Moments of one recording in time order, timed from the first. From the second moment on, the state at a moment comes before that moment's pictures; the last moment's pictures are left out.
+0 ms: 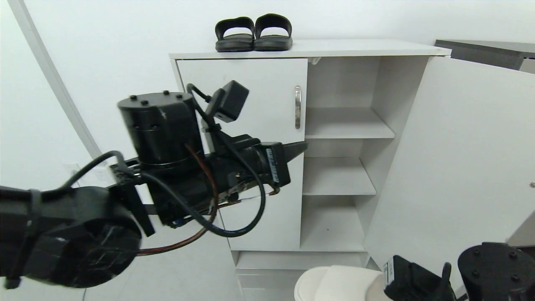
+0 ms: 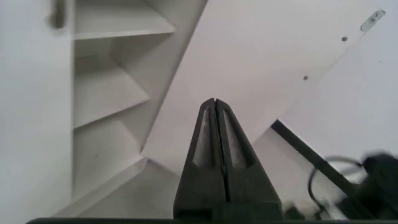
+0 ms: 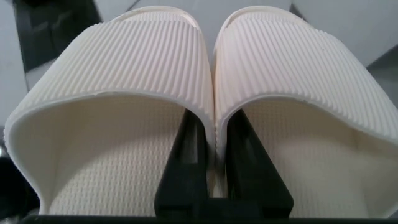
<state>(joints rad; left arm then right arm) -0.71 1.63 -0.90 -0.76 -0.21 -0.32 0.88 1.51 -0.32 -0.68 0.25 -0.02</state>
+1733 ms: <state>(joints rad) 0.00 0.06 -0.03 -0.04 0.14 -0.02 0.75 1.91 -0.72 -0.74 -0.53 0.23</state>
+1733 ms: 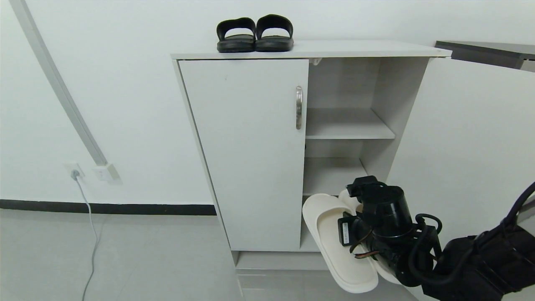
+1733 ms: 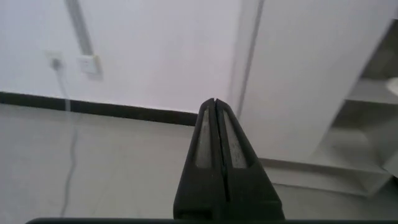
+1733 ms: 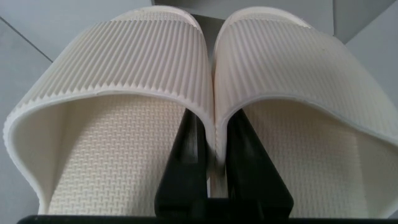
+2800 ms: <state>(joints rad) 0.00 0.00 0.00 0.00 -0.05 -0.02 0.75 2.15 -0.83 -0.99 -0.69 0.22</state>
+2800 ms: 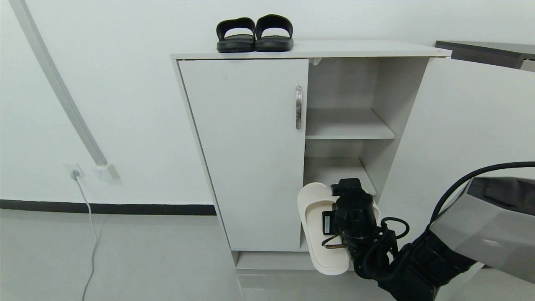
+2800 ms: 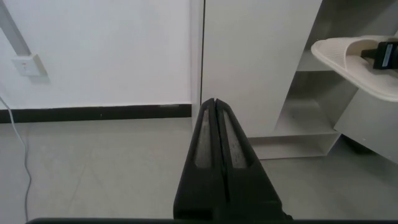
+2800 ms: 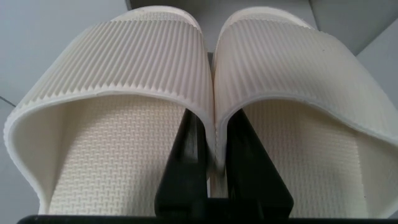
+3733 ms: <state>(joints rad) 0.00 0.00 0.00 0.00 -0.05 -0.02 0.78 2.20 -0.88 -0.99 -0.70 0.20</state>
